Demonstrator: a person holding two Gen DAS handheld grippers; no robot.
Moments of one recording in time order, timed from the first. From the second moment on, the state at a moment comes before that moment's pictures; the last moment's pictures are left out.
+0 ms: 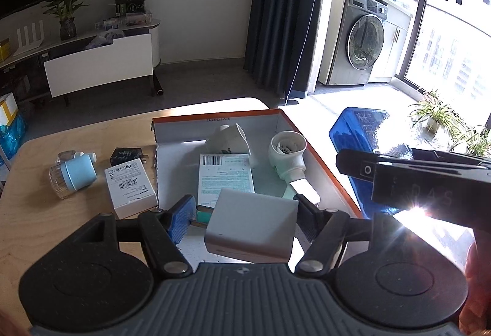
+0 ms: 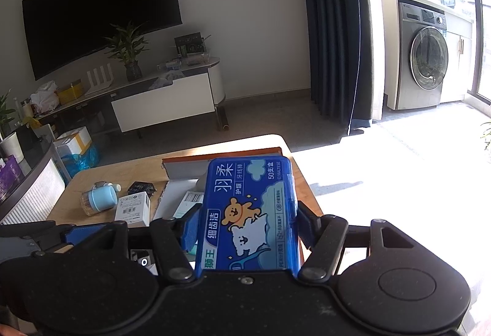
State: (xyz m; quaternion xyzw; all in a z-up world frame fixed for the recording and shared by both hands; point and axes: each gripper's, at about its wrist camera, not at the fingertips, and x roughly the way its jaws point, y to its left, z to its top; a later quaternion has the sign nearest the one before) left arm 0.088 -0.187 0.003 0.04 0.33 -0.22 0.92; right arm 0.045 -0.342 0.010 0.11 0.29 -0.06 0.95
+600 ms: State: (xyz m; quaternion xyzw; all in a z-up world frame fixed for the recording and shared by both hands) left arm 0.106 -0.197 0.004 0.05 0.34 -0.22 0.91; right arm 0.070 -0.351 0.010 0.12 0.29 -0.05 0.95
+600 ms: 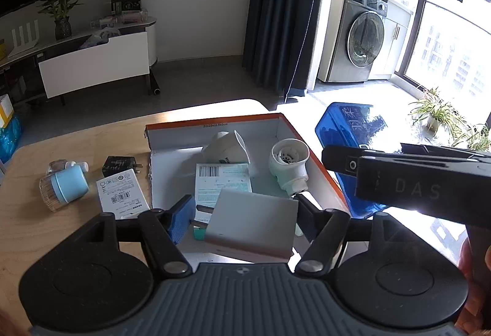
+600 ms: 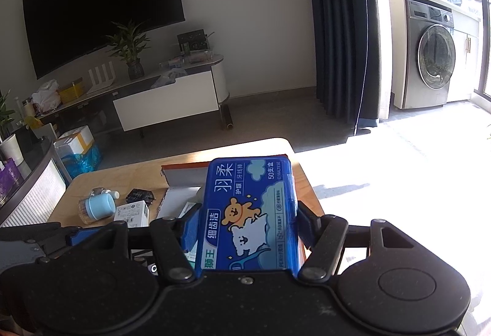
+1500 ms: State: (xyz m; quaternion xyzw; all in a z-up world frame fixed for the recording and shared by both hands) left arm 0.131 -0.213 0.002 0.05 0.34 -0.23 0.91; right arm 0.090 -0.351 0.008 0.11 0.30 -0.05 0.94
